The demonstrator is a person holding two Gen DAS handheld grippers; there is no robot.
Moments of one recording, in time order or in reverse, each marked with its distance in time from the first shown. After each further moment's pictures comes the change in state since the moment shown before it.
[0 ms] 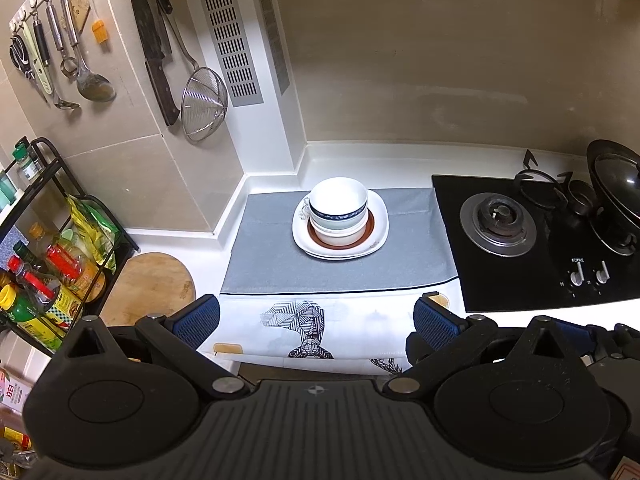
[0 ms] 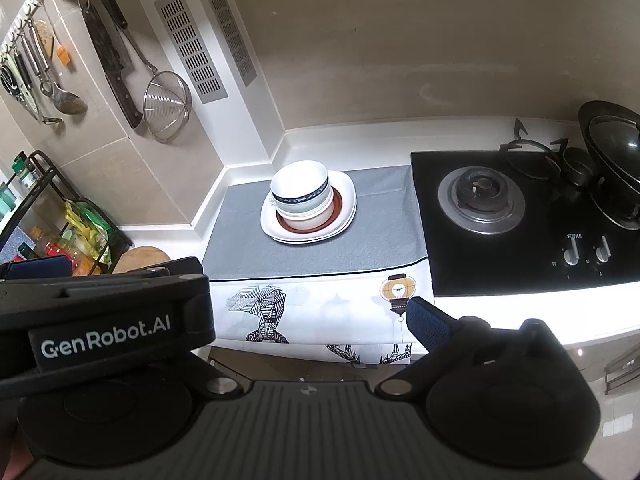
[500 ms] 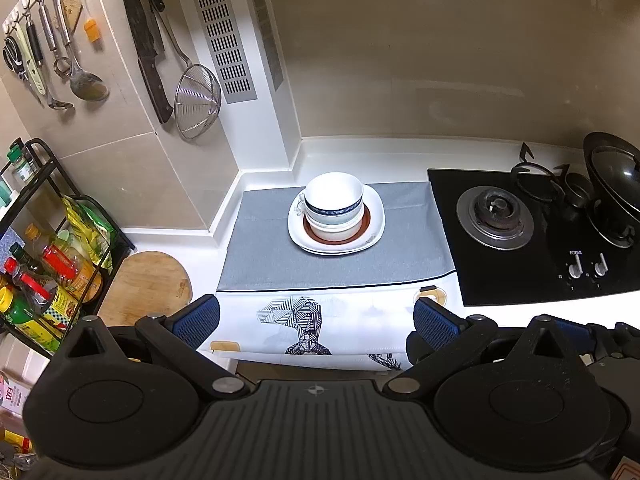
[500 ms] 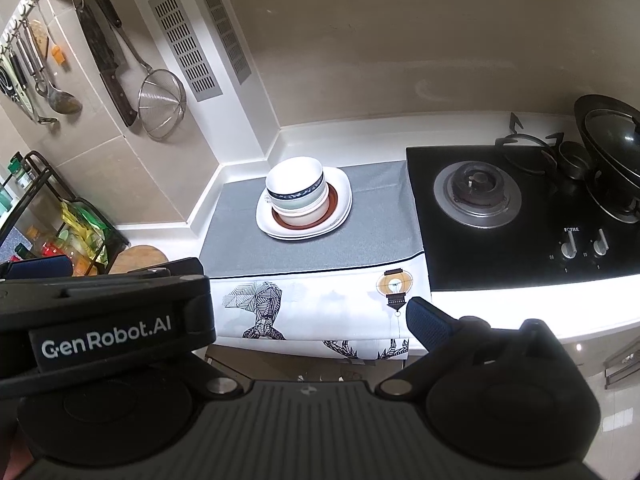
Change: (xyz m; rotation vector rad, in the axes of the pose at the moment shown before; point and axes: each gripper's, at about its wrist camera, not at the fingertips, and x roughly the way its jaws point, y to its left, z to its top) left arm 0.003 0.000 -0.003 0.016 0.009 -0.009; right arm 0.002 0.000 -0.004 0.015 0.002 -0.012
